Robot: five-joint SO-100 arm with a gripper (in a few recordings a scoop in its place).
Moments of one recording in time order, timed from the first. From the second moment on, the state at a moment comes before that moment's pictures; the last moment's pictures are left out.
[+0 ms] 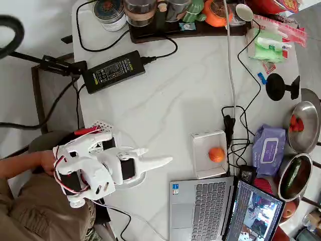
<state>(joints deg) 1.9 154.2 98.0 102.7 -0.2</state>
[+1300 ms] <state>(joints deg) 1.9 168.8 146.0 70.8 -0.1</state>
